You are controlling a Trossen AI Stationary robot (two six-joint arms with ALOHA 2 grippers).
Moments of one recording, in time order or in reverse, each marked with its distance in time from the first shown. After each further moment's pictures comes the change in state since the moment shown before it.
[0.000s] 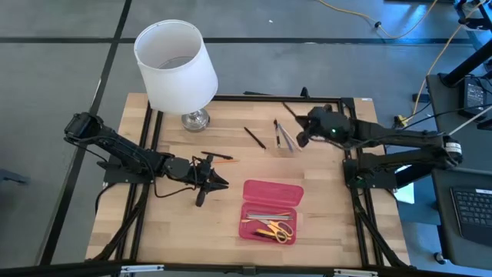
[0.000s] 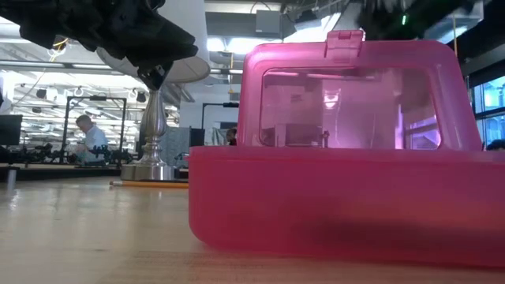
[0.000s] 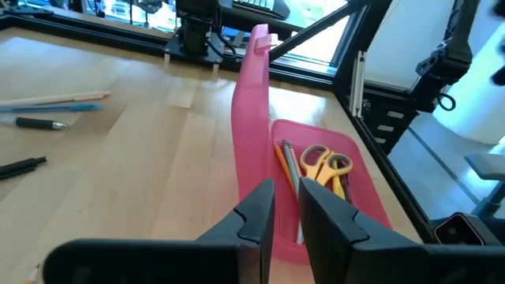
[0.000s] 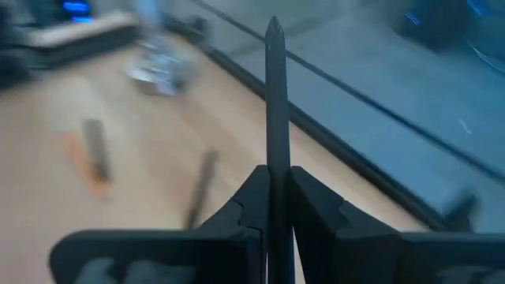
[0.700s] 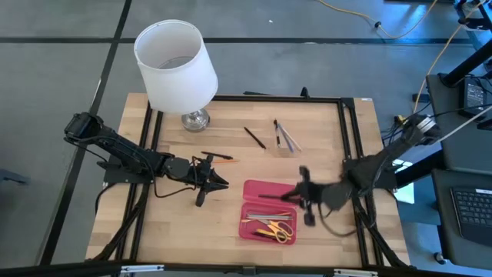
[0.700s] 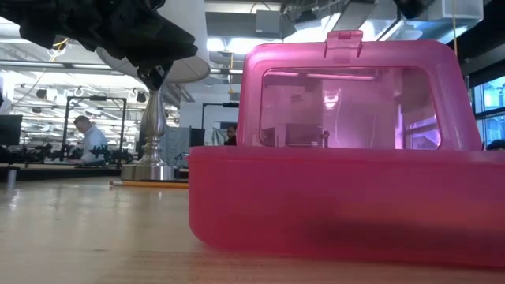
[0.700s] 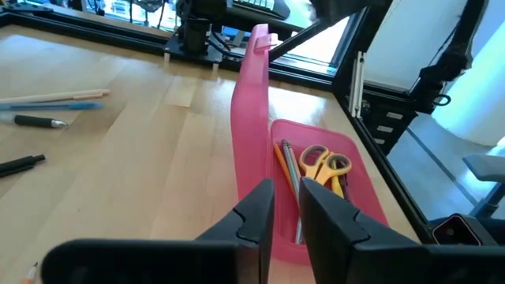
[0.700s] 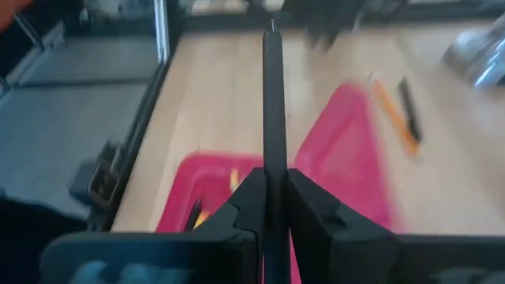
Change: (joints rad) left arm 0.000 0.000 0.000 0.000 0.000 -0.009; right arm 0.805 0.322 0.127 0.128 0.028 0.177
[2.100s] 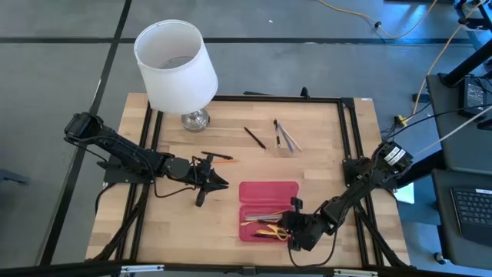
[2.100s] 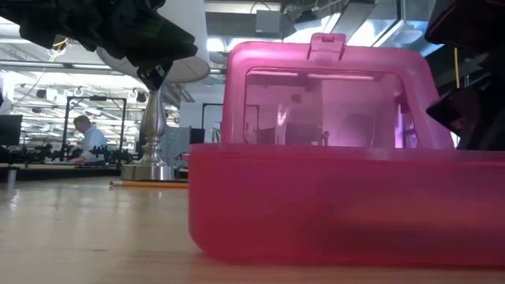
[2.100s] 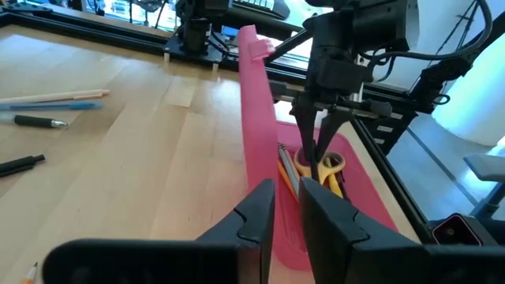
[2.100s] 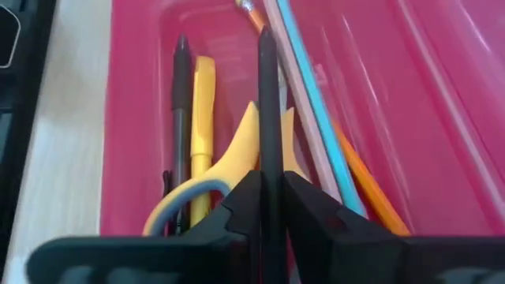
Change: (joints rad) left arm 0.000 0.000 0.000 0.000 0.000 0.001; right arm 0.126 0.528 -0.002 0.123 -0.019 0.378
